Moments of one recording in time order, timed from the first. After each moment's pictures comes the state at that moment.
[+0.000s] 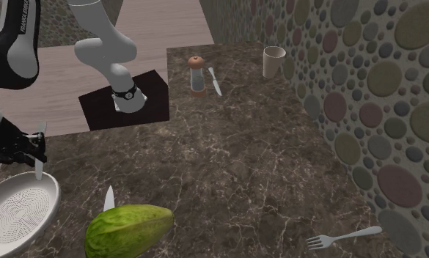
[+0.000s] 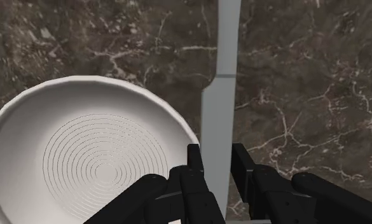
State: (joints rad) arm -0.47 -0.05 -0.21 -2.07 -0.01 2.01 -0.54
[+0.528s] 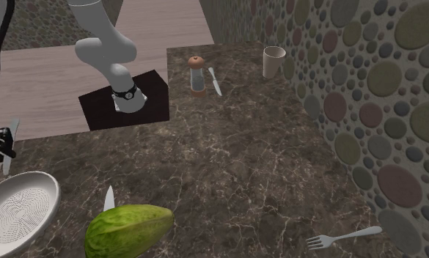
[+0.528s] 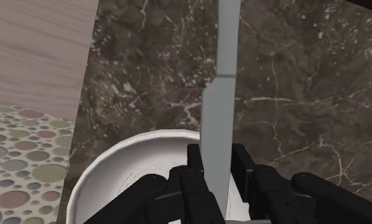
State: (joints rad) arm -0.56 -0.05 -0.31 -2.06 -0.01 2.00 -0.73
